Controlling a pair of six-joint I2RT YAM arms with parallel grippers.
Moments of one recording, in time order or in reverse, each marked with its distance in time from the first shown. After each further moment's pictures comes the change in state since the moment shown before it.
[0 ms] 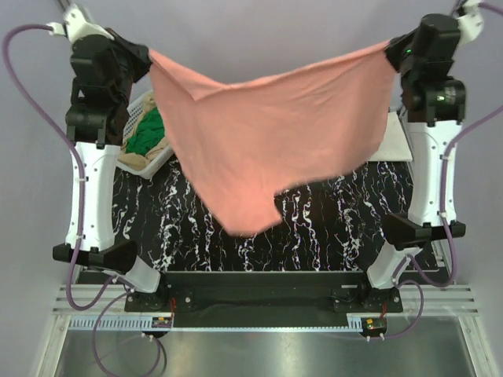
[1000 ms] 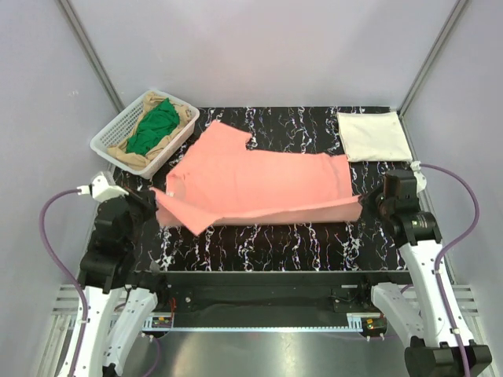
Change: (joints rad) left arm -0.036 -1.094 -1.357 0.048 -0.055 -0.032; right arm -0.035 -0.986 -1.586 0.057 -0.235 0.078
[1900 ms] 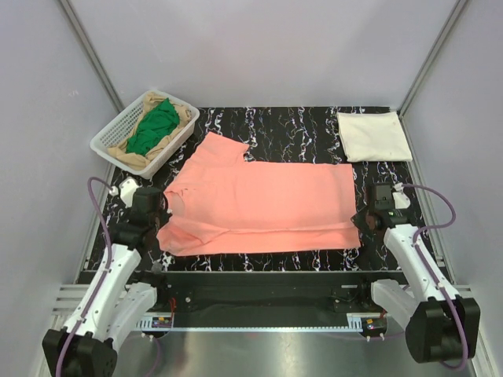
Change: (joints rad) left arm -0.001 0.270 -0.207 -0.044 -0.110 -0.110; right arm 0.000 0.154 -0.264 0.066 0.087 0.109
